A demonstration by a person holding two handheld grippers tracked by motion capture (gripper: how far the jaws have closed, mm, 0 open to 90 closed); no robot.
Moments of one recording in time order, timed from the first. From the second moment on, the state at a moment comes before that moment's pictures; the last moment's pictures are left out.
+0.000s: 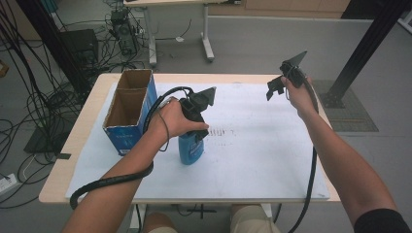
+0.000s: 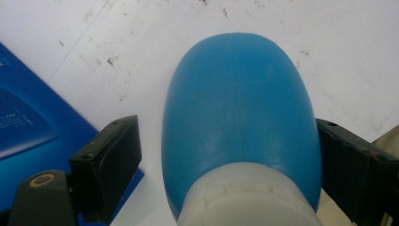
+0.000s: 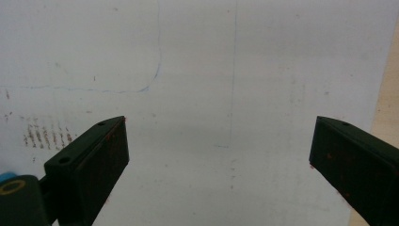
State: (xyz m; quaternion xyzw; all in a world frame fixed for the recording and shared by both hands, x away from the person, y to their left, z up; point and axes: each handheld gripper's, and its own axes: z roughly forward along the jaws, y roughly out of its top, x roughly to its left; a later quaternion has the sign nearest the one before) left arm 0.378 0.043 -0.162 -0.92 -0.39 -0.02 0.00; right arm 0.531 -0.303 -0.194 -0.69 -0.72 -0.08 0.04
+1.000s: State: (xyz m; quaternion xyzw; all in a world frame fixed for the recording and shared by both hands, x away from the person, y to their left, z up) left arm 0.380 0.046 -0.163 -0.92 -0.39 -0.01 -0.01; right arm 0.530 -0.305 -0.193 -0.69 -0.71 -0.08 0.04
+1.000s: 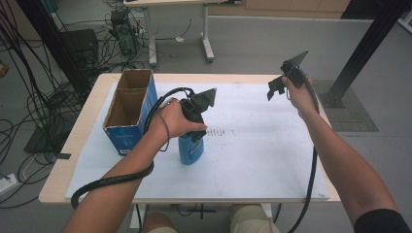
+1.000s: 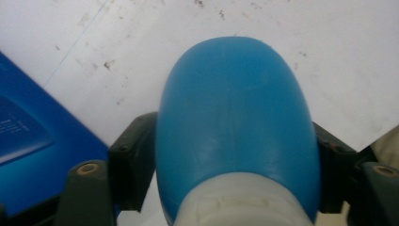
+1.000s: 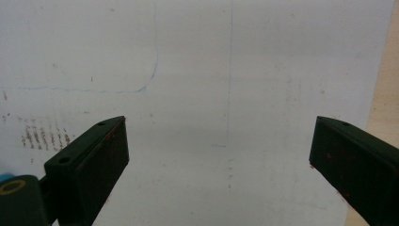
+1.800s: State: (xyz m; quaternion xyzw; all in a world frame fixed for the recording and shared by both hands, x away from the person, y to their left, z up) left arm 0.379 0.049 -0.162 -0.92 -0.39 -0.01 -0.01; right arm 0.532 -0.301 -0.193 -0.69 -0.71 -0.08 0.04
